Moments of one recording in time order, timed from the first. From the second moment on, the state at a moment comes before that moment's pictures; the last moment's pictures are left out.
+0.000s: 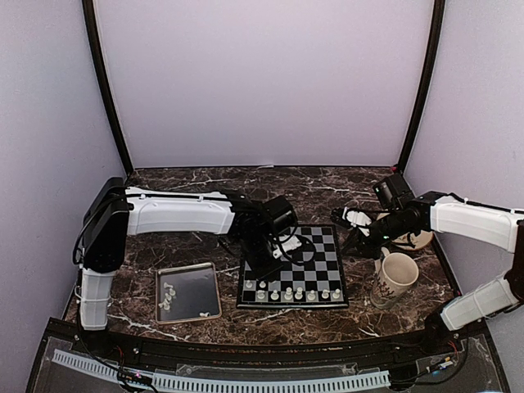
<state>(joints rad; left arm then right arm) -1.04 2.10 1.68 -0.89 0.12 0.04 0.46 1.31 0.83 -0.56 -0.44 -0.63</state>
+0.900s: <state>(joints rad) -1.07 2.15 1.72 -0.93 0.13 0.07 0.46 1.31 0.83 -0.56 -0.44 -0.64</state>
